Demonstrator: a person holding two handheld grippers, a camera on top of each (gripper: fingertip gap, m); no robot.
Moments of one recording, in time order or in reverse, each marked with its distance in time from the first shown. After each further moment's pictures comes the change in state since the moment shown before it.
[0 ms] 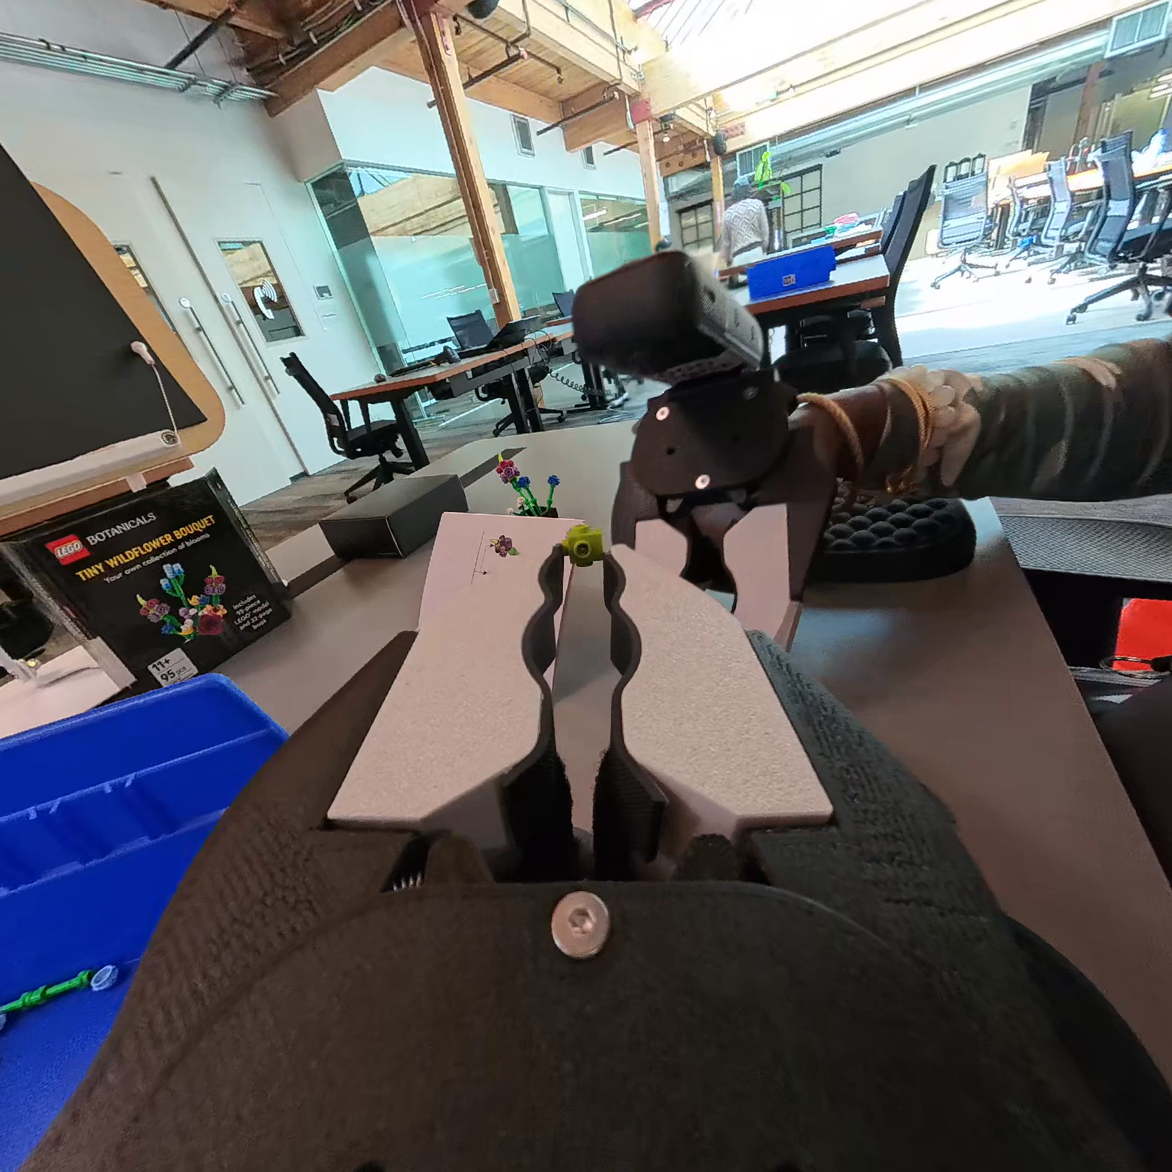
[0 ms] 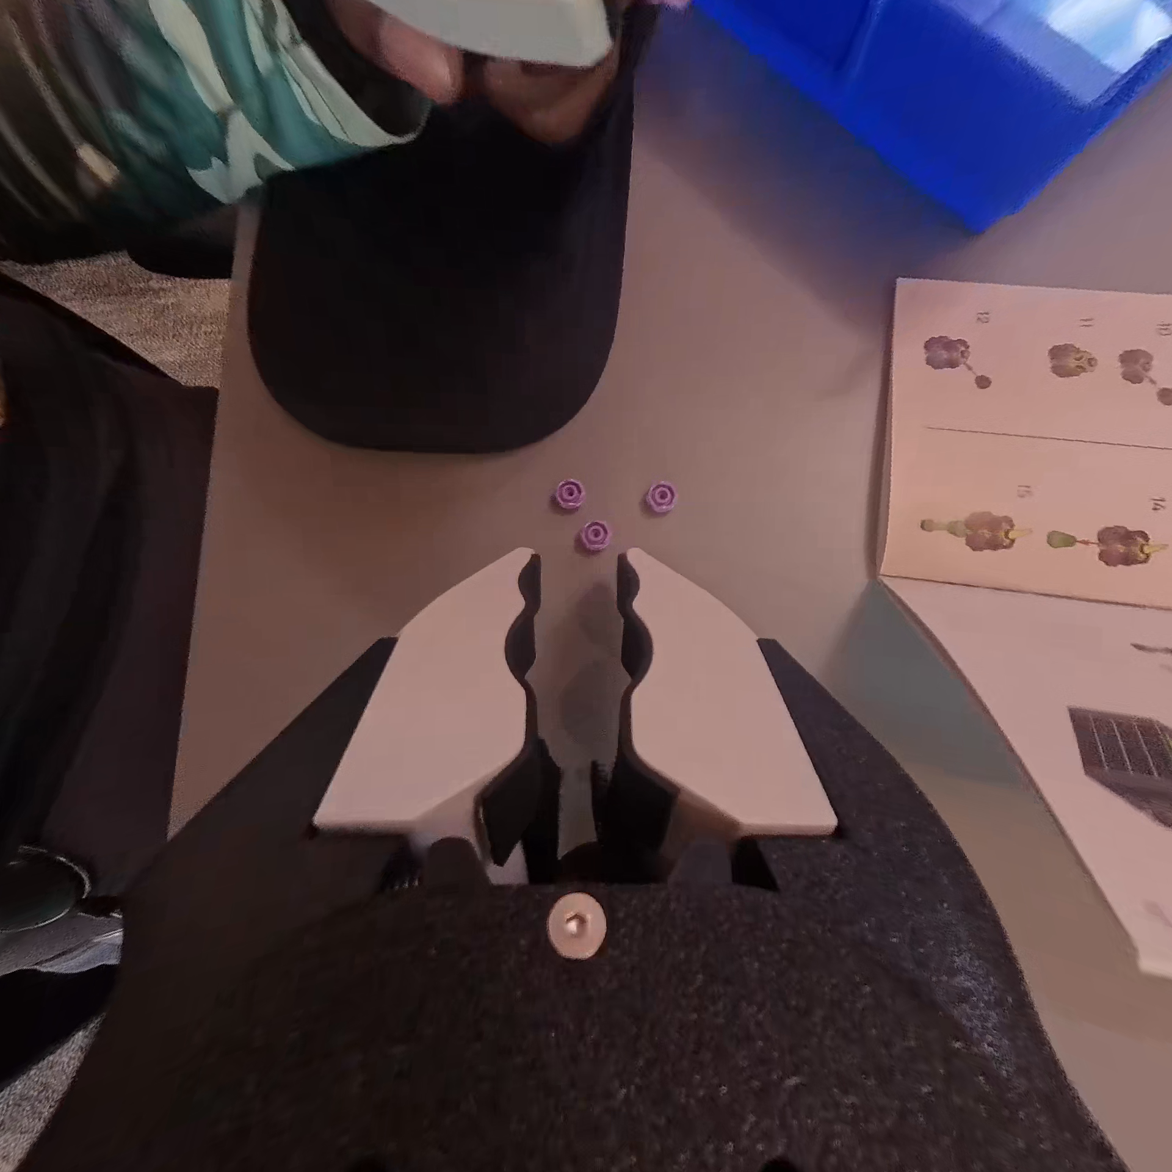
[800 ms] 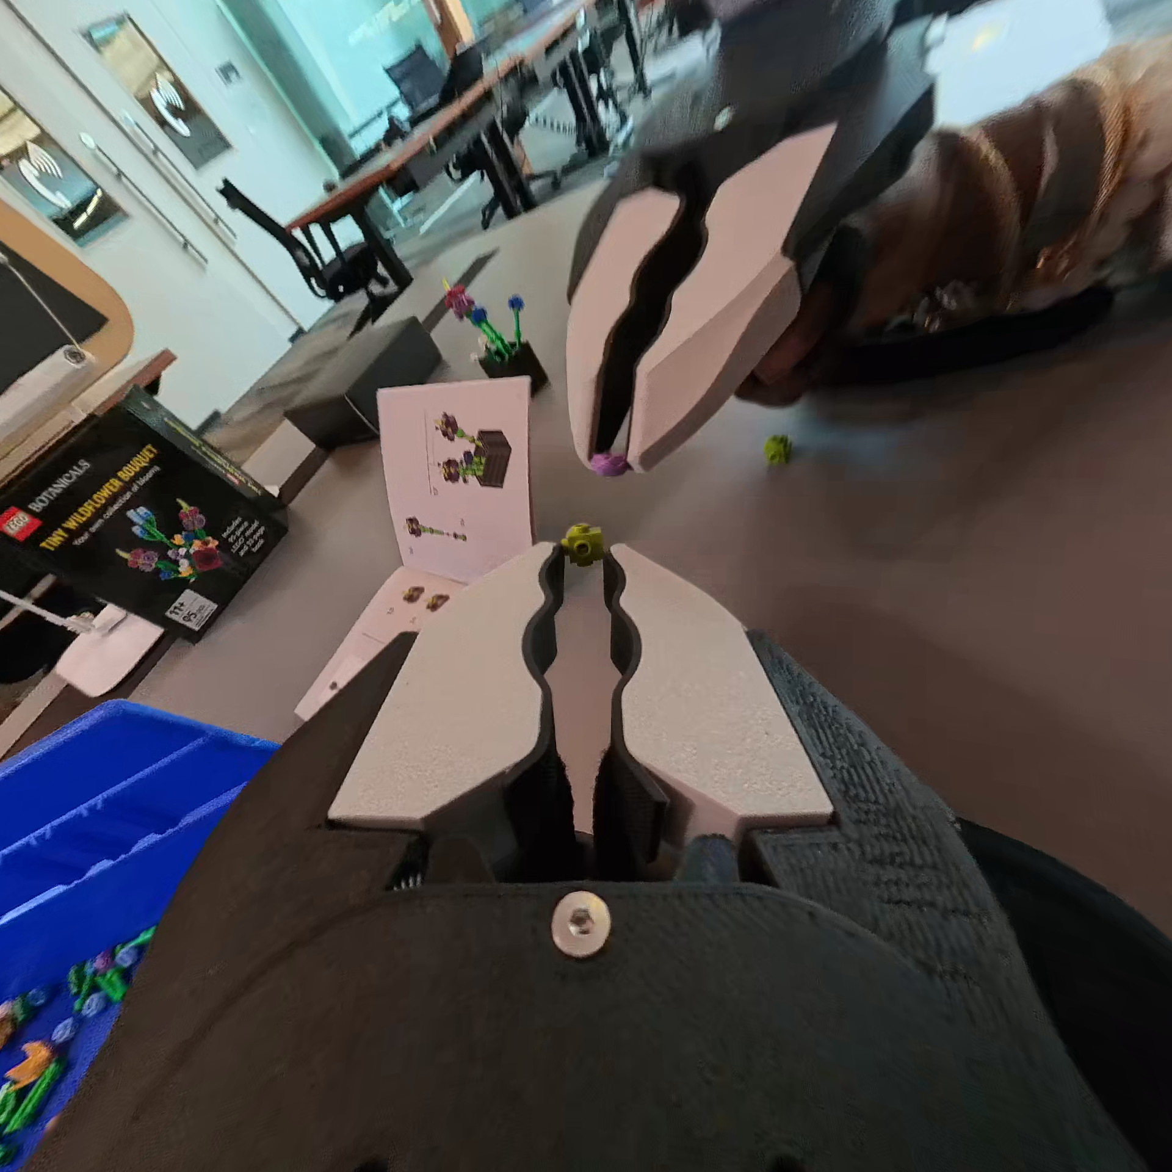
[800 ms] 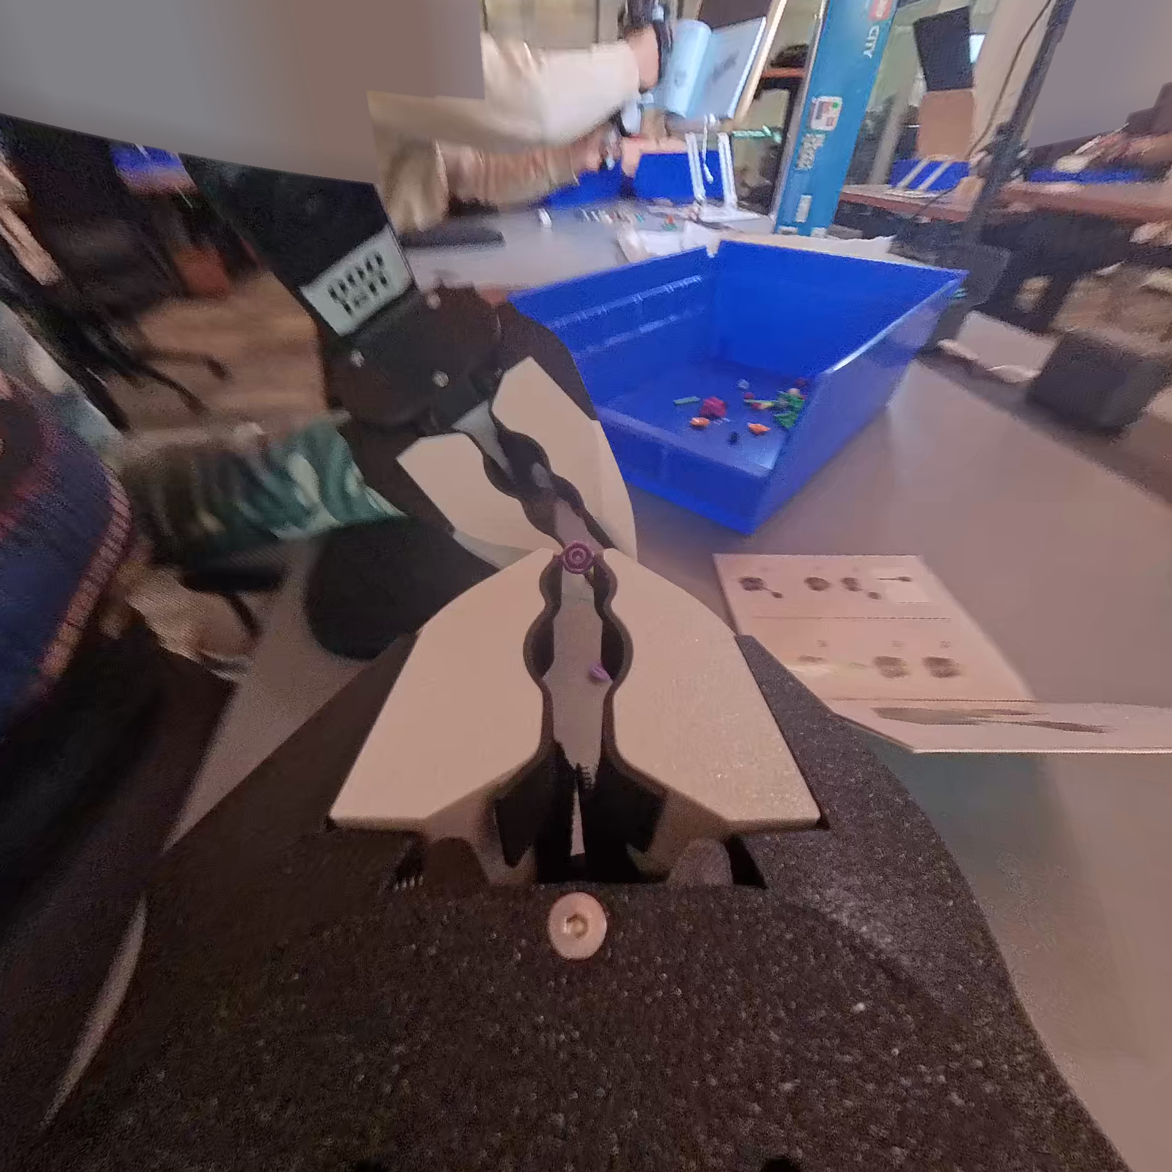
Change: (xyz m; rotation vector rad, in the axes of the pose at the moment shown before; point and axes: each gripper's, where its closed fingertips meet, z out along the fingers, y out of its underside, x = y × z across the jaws) left arm 0.016 0.049 0.024 -0.355 0.011 0.213; right arm 0.004 -0.051 -0.061 0.673 0.190 -0.018
